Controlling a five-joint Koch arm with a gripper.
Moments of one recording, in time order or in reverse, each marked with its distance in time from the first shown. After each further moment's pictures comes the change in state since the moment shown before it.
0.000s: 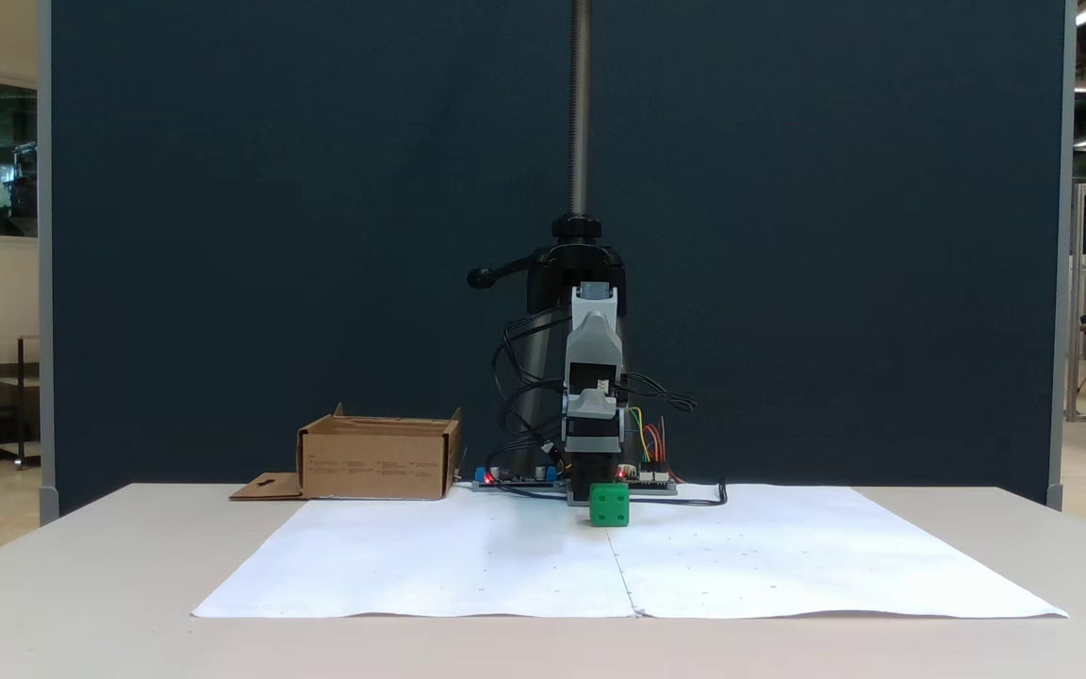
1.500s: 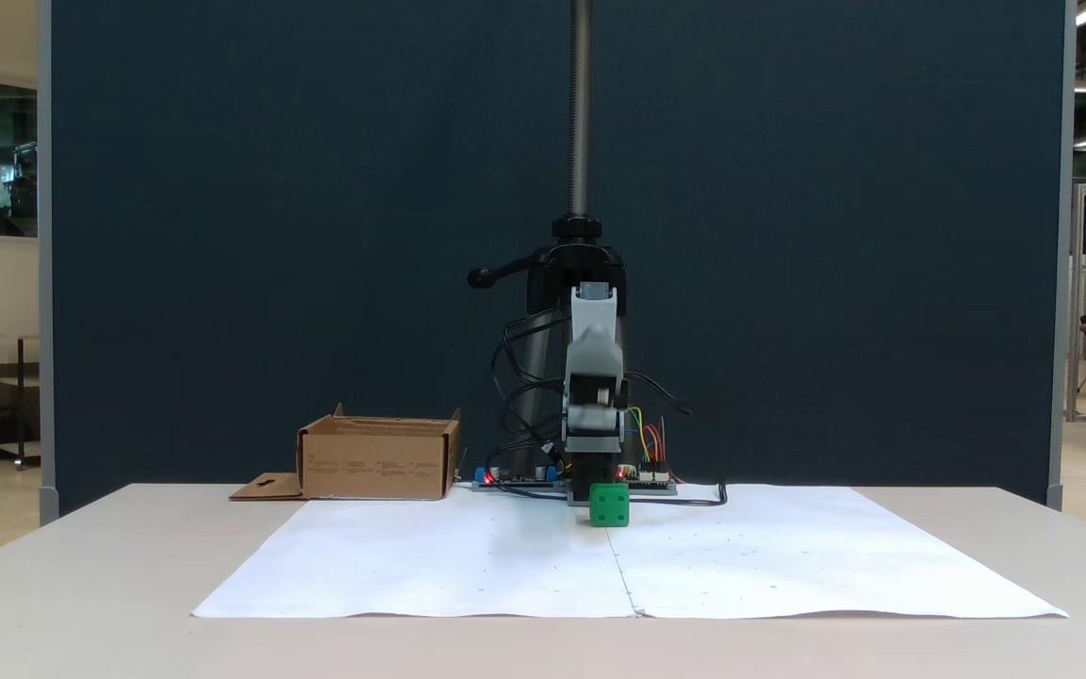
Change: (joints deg) arm -0.5 0.0 -2.5 11.4 0.0
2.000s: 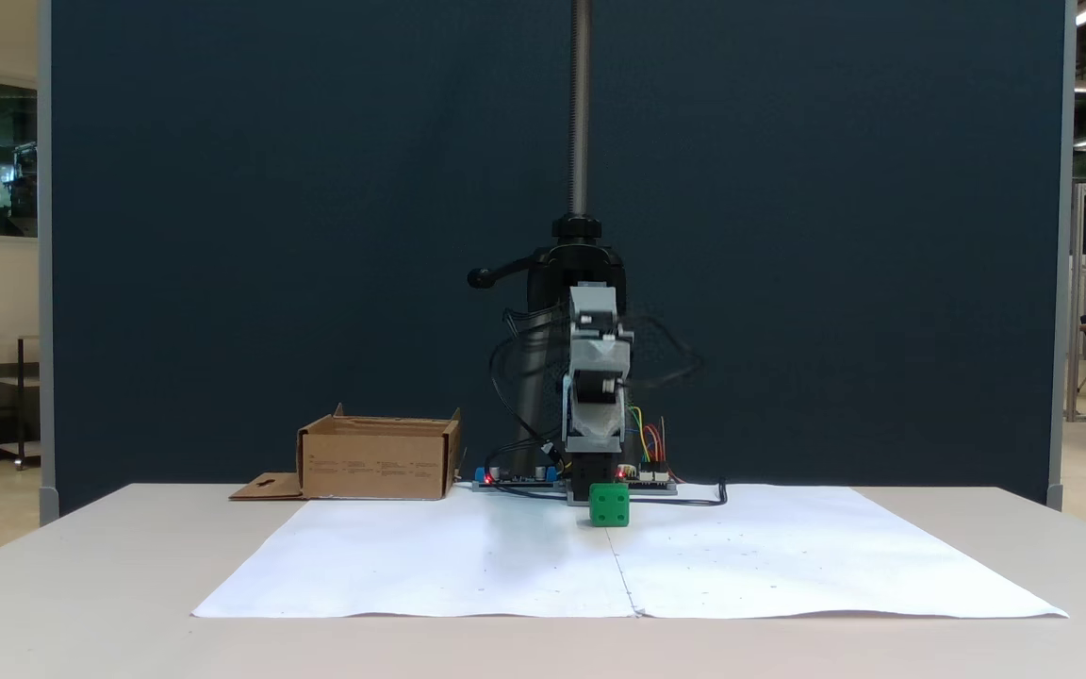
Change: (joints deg) arm -2.3 0.0 -31.6 58.4 0.2
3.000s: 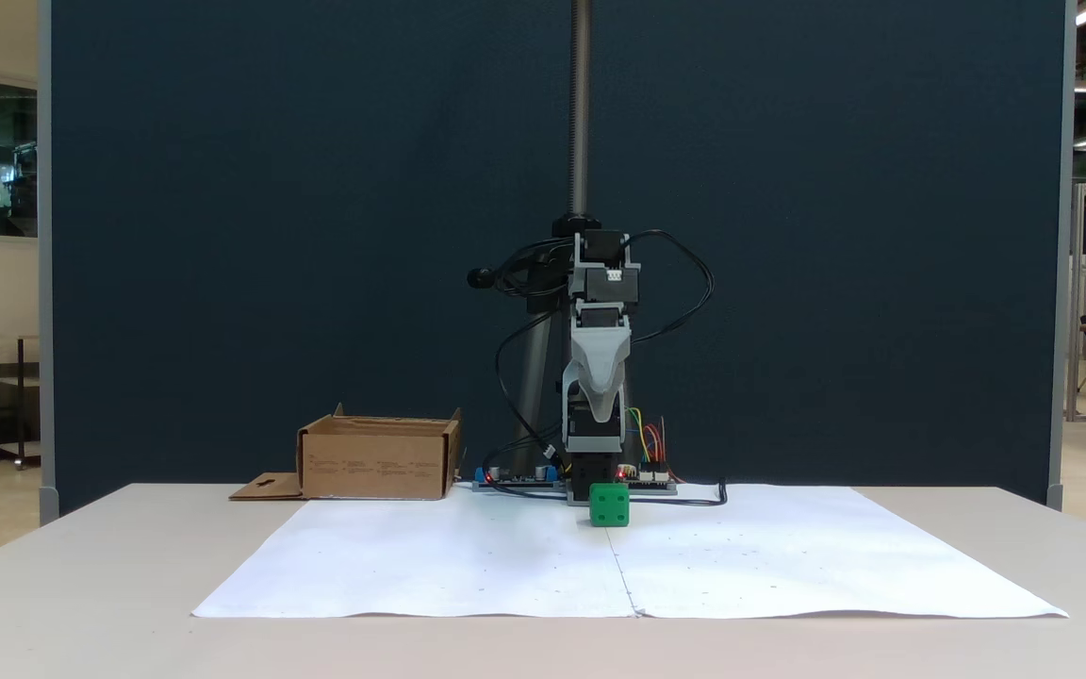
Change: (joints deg) arm -1.1 -13.5 -37.8 71.5 6.0
